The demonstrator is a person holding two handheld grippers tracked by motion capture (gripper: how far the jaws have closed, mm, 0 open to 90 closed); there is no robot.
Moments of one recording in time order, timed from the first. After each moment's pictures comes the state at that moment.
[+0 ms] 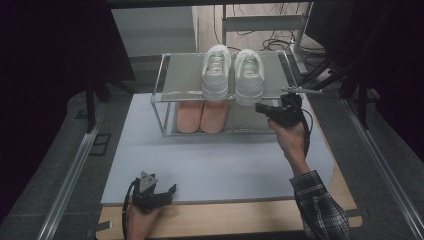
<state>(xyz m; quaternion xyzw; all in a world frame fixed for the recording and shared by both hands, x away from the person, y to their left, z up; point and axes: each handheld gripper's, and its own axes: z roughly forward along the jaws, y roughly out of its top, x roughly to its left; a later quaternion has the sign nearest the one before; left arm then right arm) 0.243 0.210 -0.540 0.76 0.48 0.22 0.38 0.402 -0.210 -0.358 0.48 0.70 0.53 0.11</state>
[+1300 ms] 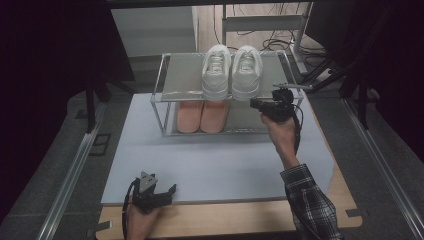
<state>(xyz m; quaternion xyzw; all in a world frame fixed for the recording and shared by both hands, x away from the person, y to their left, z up) 0.243 0.210 -0.540 0.76 0.48 0.22 0.38 0.419 -0.192 -0.359 0.49 0.69 0.52 0.13</state>
